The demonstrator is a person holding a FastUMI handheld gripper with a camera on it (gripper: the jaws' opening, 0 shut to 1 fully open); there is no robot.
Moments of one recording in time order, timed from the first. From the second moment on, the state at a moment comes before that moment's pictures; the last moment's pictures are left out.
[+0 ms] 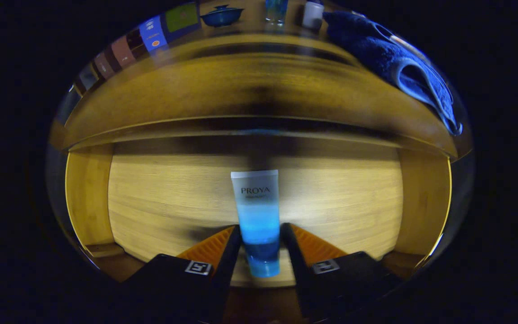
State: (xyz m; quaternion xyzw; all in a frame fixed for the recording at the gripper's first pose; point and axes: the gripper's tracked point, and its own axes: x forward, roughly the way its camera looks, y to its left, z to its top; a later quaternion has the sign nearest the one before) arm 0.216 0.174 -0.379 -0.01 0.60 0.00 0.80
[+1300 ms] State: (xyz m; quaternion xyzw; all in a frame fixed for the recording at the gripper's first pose) arm 0.243 0.179 -0.210 0.04 0.47 0.07 0.88
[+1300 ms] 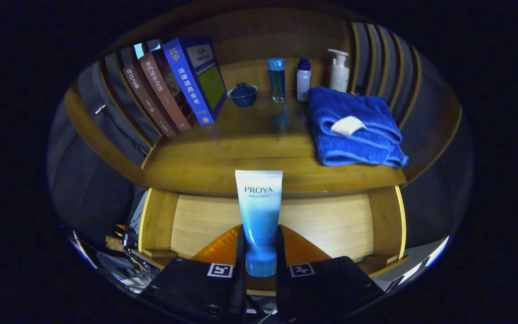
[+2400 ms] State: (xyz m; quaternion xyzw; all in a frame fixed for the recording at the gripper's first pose) arm 0.370 0.194 -0.229 0.00 0.47 0.03 0.88
